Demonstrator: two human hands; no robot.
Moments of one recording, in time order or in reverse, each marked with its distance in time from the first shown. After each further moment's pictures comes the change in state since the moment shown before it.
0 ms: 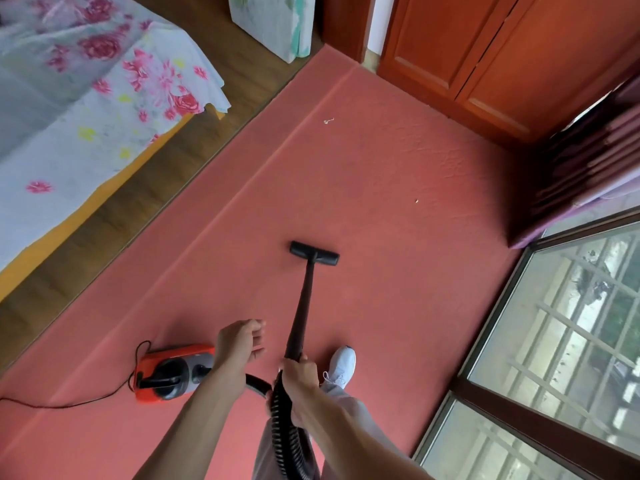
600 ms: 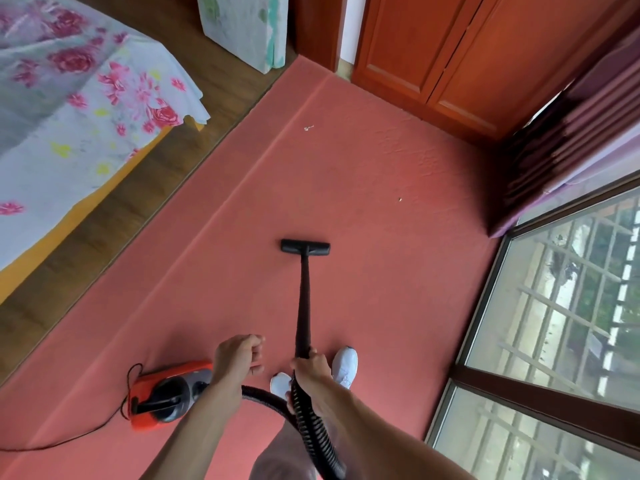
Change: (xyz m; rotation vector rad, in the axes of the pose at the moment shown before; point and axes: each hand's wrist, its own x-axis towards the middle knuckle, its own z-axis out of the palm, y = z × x) left_hand 0.025 -0.018 -0.049 0.154 -0.104 0.052; right_hand 0.020 0.018 0.018 -0.184 0.049 -0.025
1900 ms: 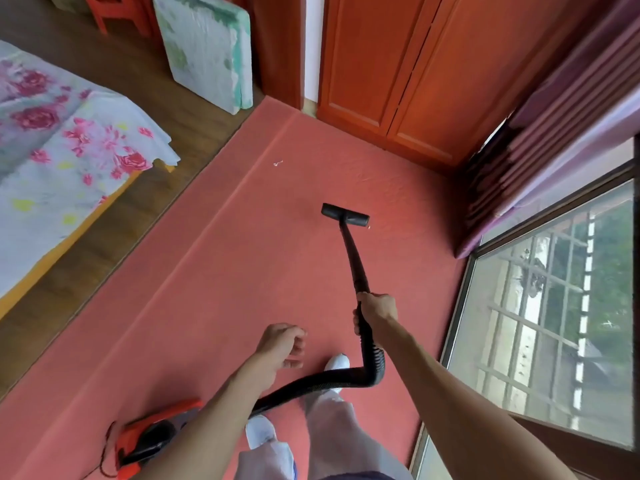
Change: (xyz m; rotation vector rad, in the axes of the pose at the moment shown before) left_hand -0.033 0.091 0.158 0.206 -0.355 -0.007; right_hand -0.013 -0.167 -0.218 0.243 0.303 -0.345
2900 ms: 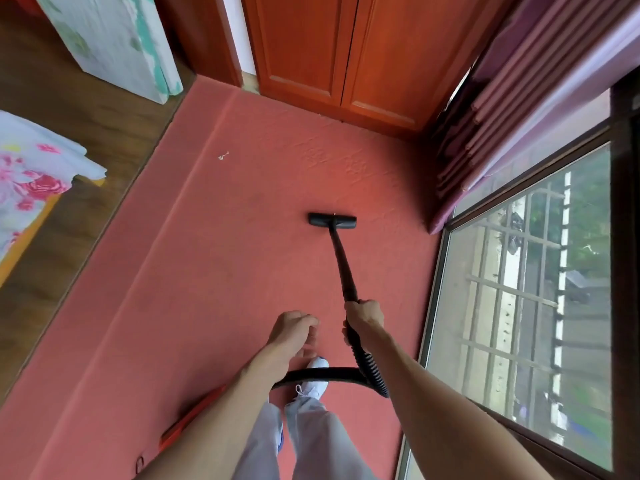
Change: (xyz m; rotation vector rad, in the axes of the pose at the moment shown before) left_hand 0.088 0.101 0.159 0.178 -0.089 -0.019; right_hand 0.141 -0.038 -0.071 -0.074 0.094 0.181
